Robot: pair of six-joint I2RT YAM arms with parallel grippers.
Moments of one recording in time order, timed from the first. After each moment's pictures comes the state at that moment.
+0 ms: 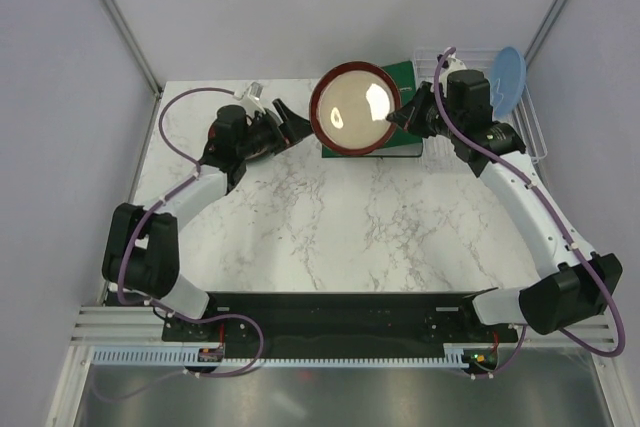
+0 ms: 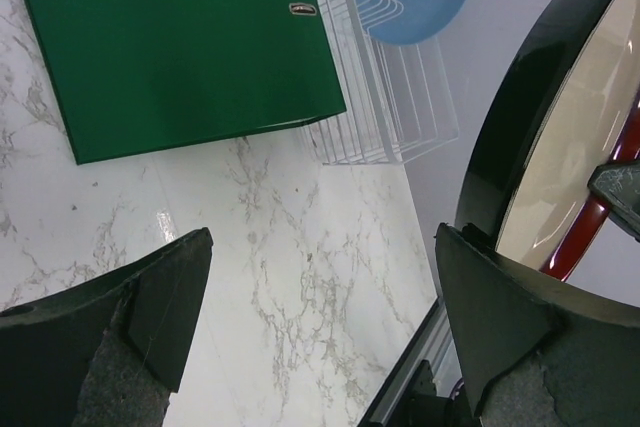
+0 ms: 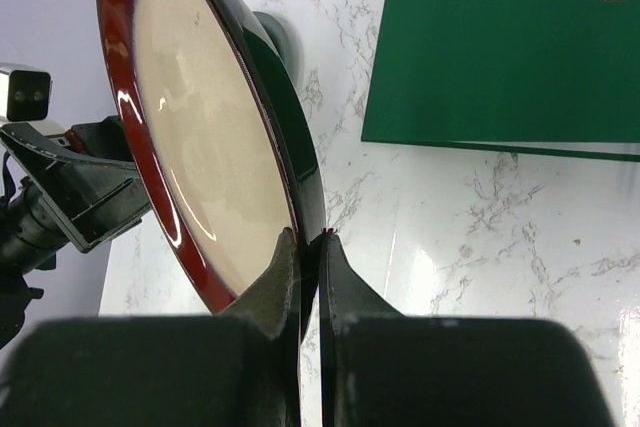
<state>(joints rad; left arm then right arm) -0.30 1.55 0.99 0.34 0.51 -0.84 0.30 1.36 1.40 -0.46 -0.20 0.58</state>
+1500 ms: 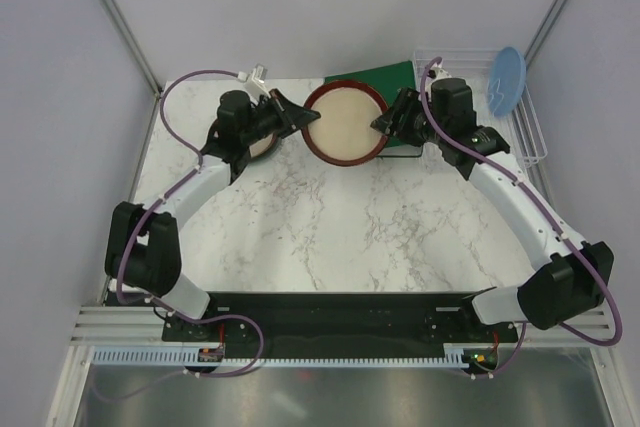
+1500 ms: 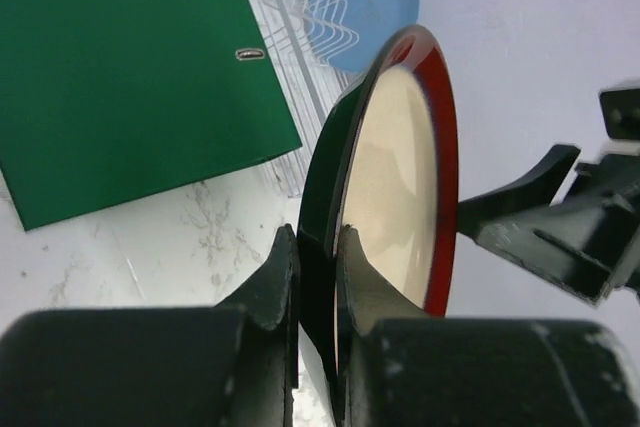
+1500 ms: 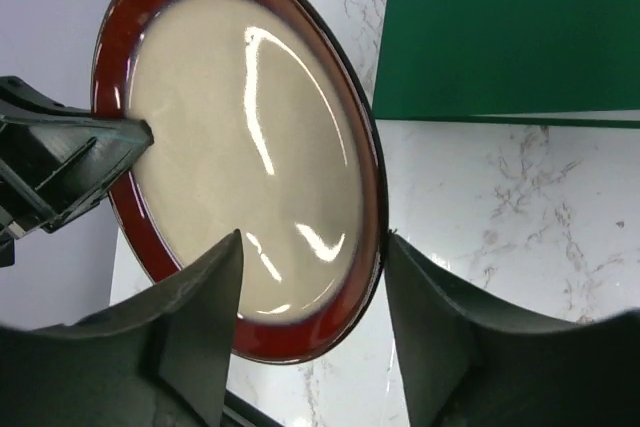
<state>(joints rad) -0.33 1.57 1.12 0.33 0.49 -0.86 0.35 1.38 1.33 -0.43 -0.17 0.65</state>
